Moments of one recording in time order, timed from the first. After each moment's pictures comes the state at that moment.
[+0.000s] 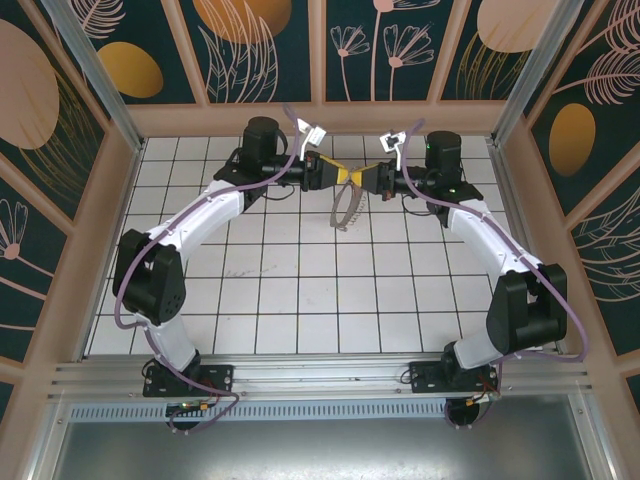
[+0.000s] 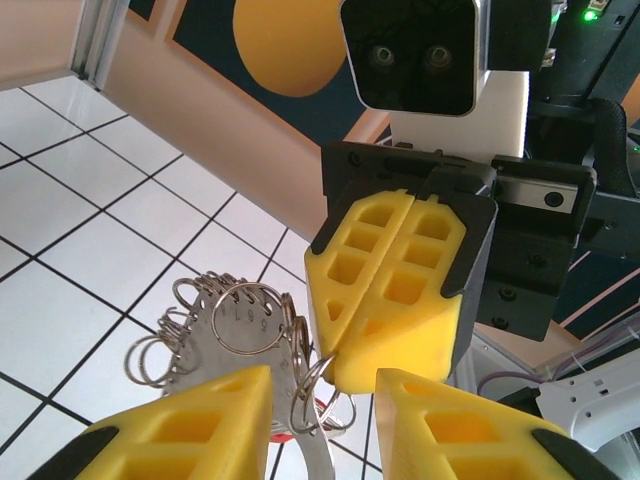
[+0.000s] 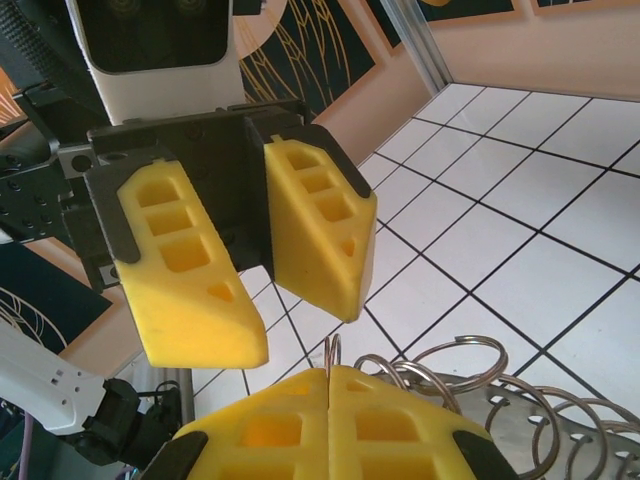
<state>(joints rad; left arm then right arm) -0.49 1.79 1.49 -0.01 0.97 -0.36 0.25 1.49 1.17 -0.03 -1.05 0.26</state>
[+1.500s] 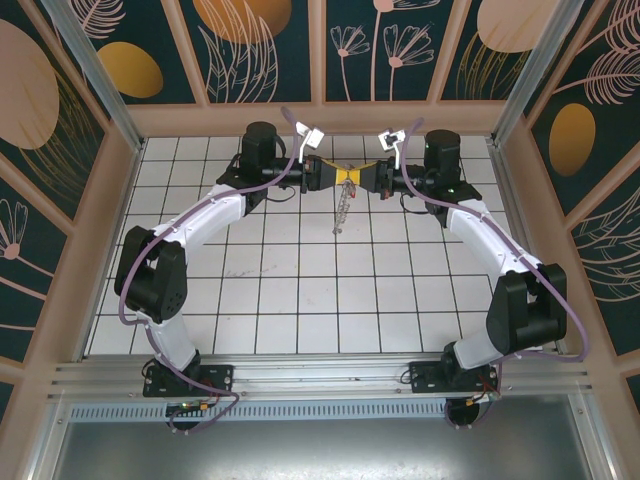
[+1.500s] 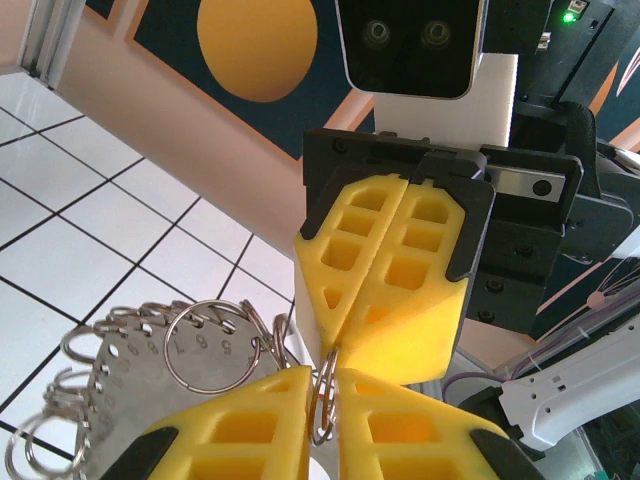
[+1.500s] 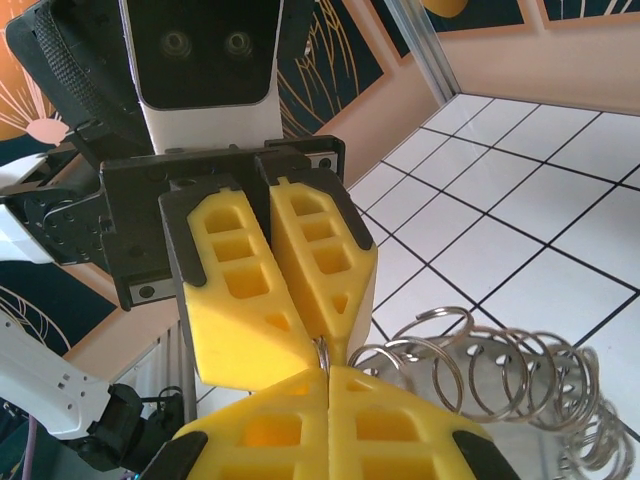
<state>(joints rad) -0.48 1.81 1.42 0.18 1.04 -0.47 0.26 1.49 1.17 0.00 -1.05 0.29</state>
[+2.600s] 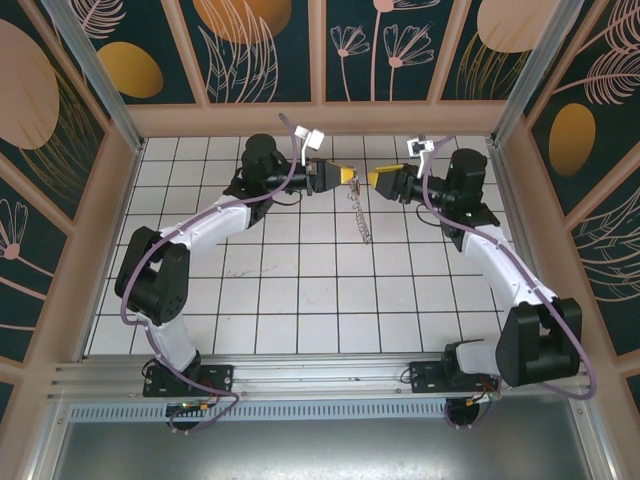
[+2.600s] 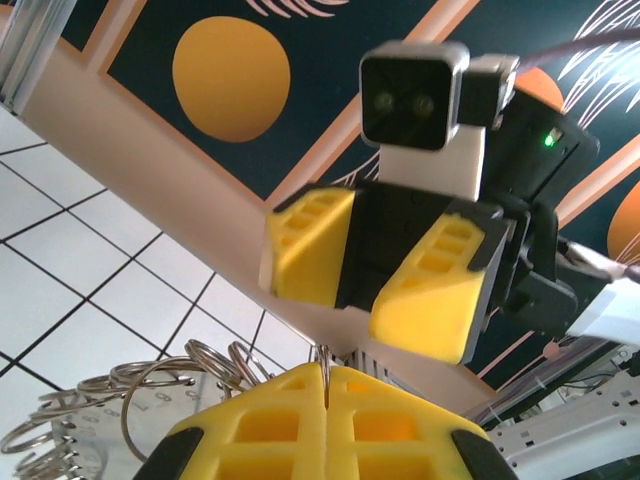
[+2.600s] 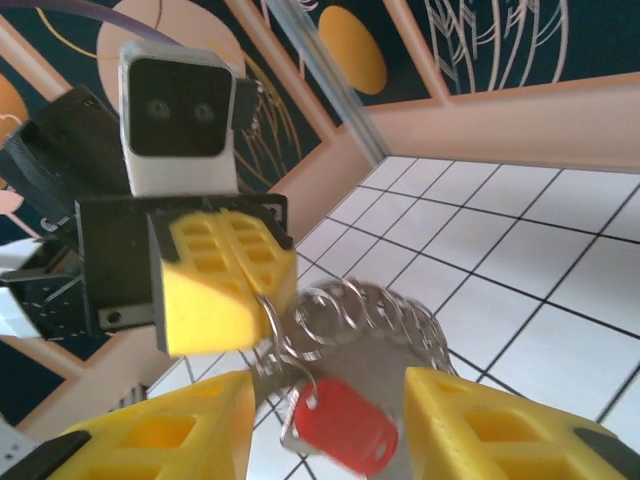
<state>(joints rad) -0.52 1.79 1.31 0.51 0.99 -0.75 0.18 1.29 0.94 0.19 -0.91 0.42</state>
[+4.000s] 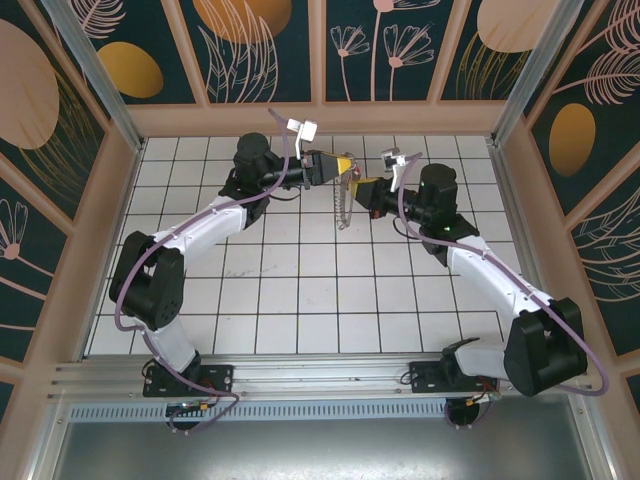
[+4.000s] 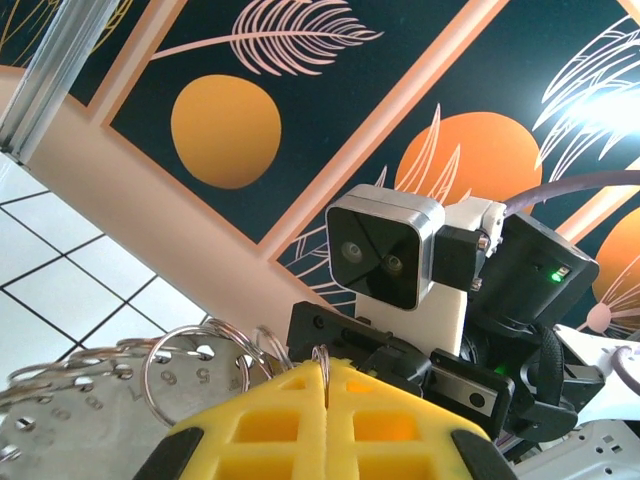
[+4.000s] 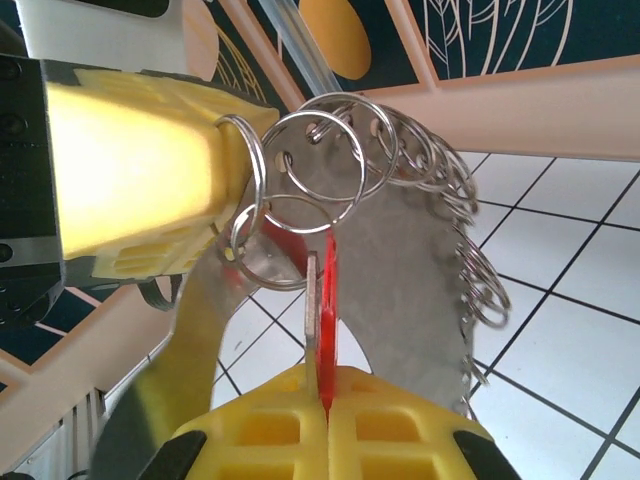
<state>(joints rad) -0.52 1.76 1.30 0.59 0.93 -0.83 0.38 1.27 0.89 0.21 -0.66 0.39</state>
